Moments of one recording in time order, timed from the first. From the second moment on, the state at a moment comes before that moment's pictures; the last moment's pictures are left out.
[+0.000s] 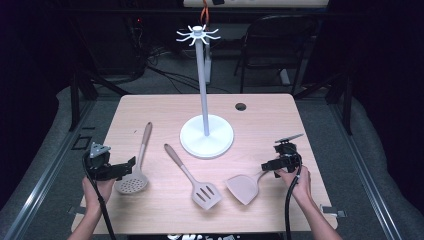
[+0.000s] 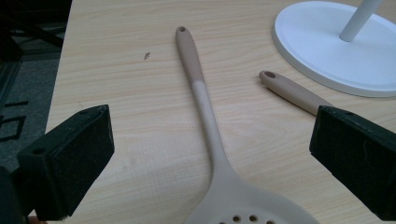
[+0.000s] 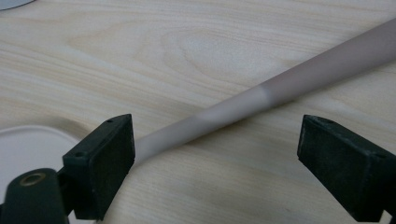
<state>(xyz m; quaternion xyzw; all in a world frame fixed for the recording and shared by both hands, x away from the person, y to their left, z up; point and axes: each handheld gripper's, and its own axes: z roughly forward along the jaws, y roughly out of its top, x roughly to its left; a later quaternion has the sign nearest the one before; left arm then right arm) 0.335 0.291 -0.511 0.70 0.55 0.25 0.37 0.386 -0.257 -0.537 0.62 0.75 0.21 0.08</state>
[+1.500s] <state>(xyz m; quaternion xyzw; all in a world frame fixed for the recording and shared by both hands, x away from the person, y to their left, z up) 0.333 0.286 -0.511 0.71 0.55 0.26 0.36 0.396 -0.233 -0.555 0.62 0.76 0.17 0.09</state>
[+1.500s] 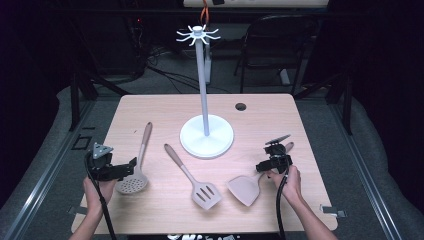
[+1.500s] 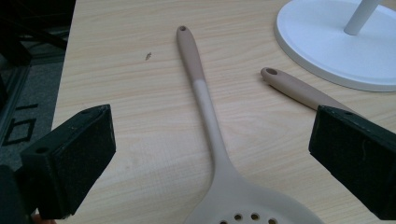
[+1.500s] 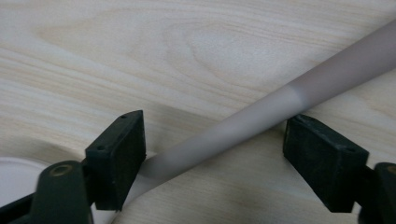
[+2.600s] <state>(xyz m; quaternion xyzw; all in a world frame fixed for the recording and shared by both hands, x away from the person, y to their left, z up) 0.333 0.287 -0.511 0.71 0.54 0.26 0.36 0.389 -0.213 -0.543 0.54 0.83 0.15 0.08</state>
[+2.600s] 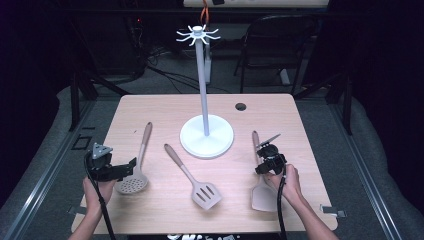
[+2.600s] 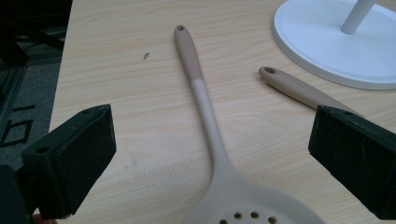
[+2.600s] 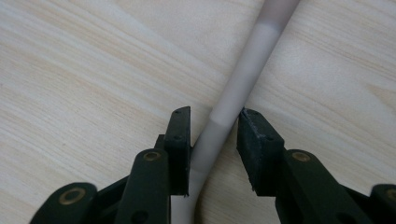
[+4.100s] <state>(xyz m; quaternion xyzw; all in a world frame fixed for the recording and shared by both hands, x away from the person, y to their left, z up) 0.334 0.284 -0.512 0.72 0.54 0.26 0.36 0.386 -0.231 -0.537 0.55 0.81 0.20 0.03</state>
